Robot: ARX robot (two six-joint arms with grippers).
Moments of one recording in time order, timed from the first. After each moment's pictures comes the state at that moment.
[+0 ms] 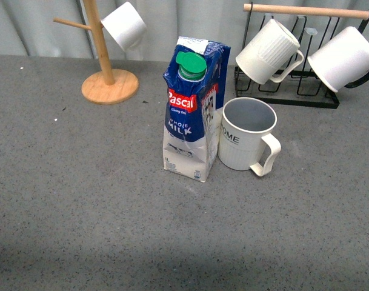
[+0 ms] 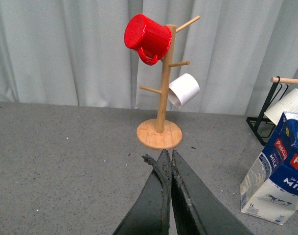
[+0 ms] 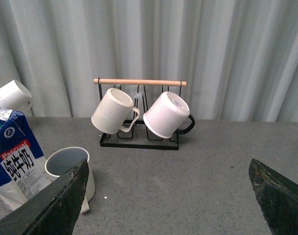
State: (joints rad) left arm 0.00 0.46 0.02 0.46 0.00 -0.01; right arm 0.00 0.00 0.01 0.00 0.00 0.00
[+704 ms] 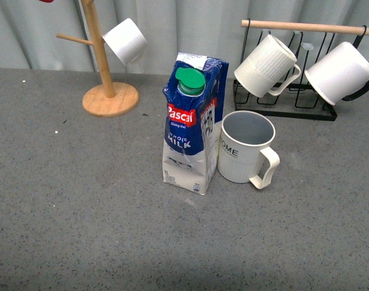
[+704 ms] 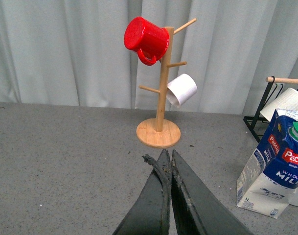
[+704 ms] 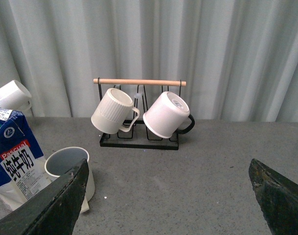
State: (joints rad) left arm 0.00 0.20 0.02 0.20 0.00 -0.01; right arm 0.00 0.00 0.01 0.00 0.00 0.00
